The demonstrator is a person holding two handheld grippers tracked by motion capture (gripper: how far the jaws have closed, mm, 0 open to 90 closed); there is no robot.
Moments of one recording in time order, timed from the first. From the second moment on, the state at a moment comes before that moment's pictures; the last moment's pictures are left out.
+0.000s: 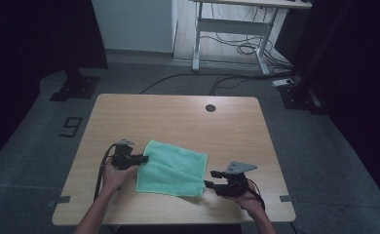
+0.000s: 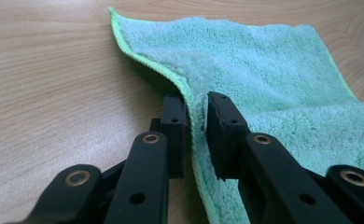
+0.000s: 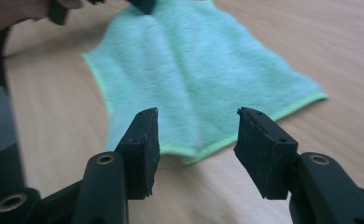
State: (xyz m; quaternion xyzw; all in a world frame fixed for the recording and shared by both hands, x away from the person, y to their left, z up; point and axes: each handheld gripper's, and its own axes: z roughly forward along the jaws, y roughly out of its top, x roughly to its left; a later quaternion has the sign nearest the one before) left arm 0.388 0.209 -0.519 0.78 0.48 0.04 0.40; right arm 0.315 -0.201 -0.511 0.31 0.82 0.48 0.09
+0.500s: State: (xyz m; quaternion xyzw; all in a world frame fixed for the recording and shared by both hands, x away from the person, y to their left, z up) left arm 0.383 0.198 -0.523 0.80 0.46 0.03 0.39; right arm 0.396 -0.160 -0.545 0.39 0.82 0.39 0.17
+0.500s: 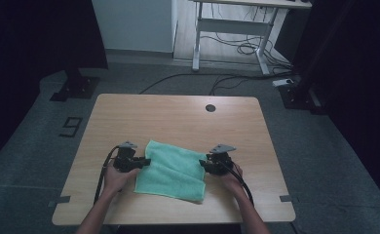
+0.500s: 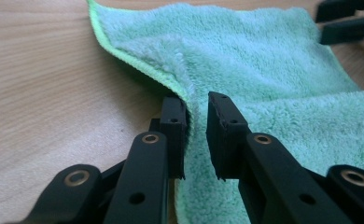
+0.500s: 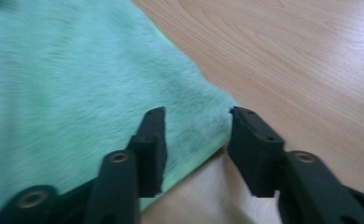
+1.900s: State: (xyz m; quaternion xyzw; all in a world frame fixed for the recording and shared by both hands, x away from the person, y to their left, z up) left arm 0.404 0.159 -0.530 0.80 0.45 0.05 0.38; right arm 0.336 -0.149 -0.539 0.36 0.82 0.43 0.12
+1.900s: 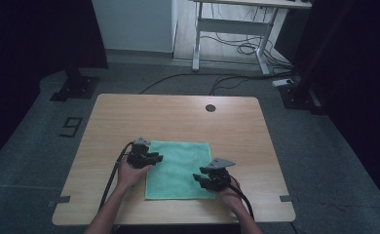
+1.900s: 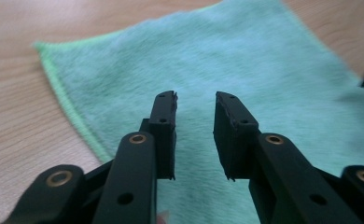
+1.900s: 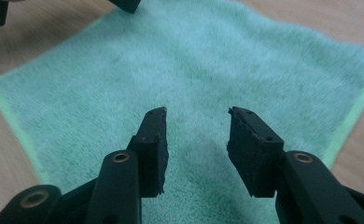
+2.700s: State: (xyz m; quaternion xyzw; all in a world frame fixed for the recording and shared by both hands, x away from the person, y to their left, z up) left arm 0.402 0.143 -0.542 0.80 0.45 0.05 0.39; right arm 0.333 -0.180 -0.553 0.37 0.82 0.41 0.14
